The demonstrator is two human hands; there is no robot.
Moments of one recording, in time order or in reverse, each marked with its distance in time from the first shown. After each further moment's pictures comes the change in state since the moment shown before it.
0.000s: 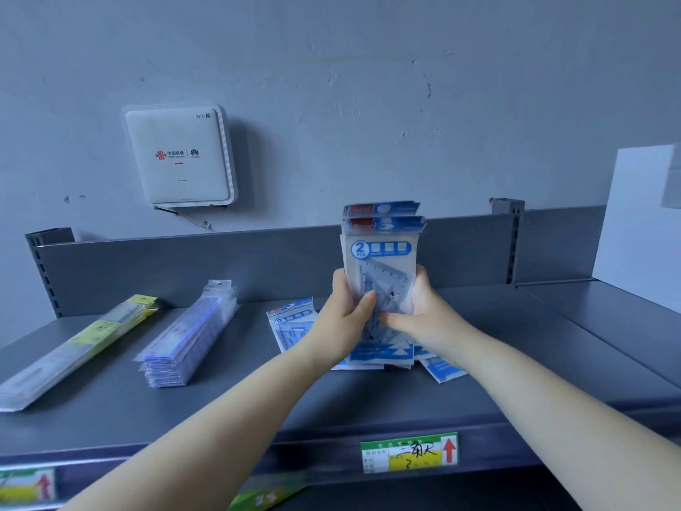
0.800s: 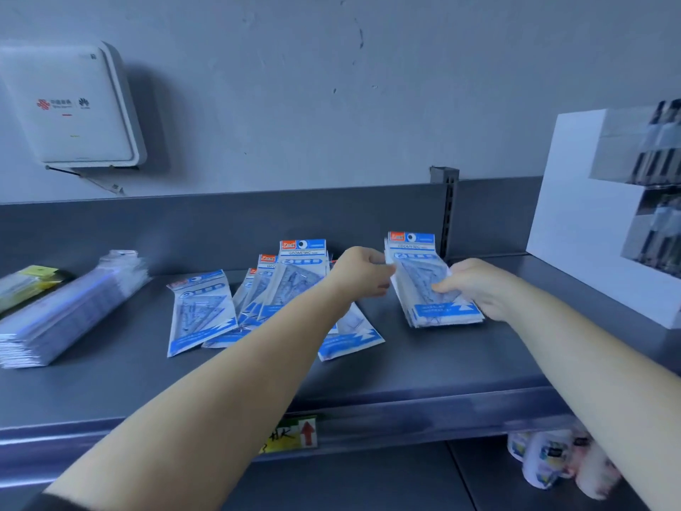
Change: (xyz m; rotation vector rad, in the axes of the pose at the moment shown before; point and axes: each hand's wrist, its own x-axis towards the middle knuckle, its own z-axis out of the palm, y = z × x) left_hand 0.079 0.022 0.140 -0.025 -0.080 -0.331; right_hand -0.010 0.049 -0.182 -0.330 0.177 0.578
